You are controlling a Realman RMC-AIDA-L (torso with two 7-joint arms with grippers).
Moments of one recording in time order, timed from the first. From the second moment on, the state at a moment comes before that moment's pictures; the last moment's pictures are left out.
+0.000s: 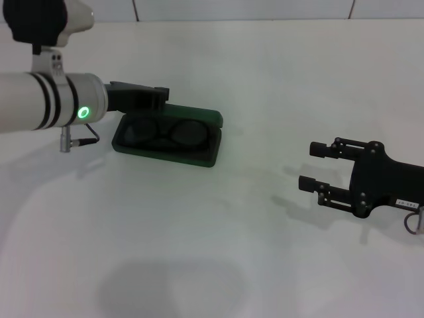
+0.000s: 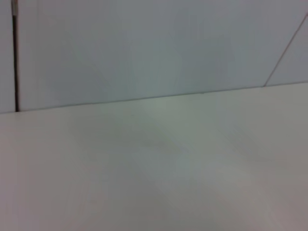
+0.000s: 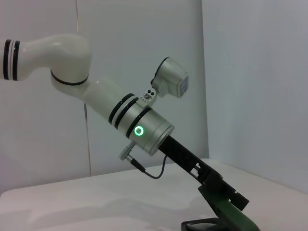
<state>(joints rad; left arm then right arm) -0.43 -2.09 1.41 1.04 2.11 0.79 -2.40 0.42 2.02 -1.14 -0.46 -1.44 -1.50 0.91</state>
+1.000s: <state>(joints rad) -0.34 -2.09 1.41 0.96 1.84 0.74 -2.01 0.44 2.02 -1.15 -0.46 -1.44 -1.49 0.92</state>
